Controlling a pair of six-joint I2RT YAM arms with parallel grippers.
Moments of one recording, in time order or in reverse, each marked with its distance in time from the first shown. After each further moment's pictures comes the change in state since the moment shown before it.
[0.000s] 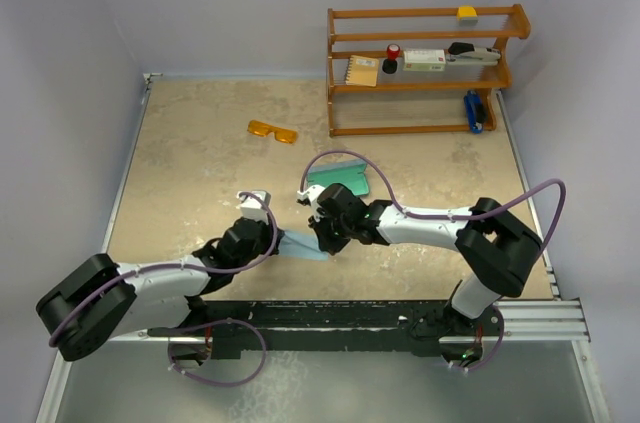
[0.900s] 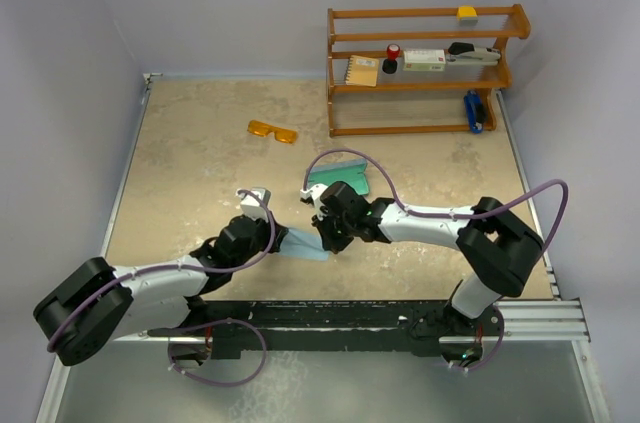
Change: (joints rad) left arm 0.026 -0.016 0.001 0.043 0.080 0.000; right arm -0.025 -0.004 -0.002 -0.029 -0.008 -0.011
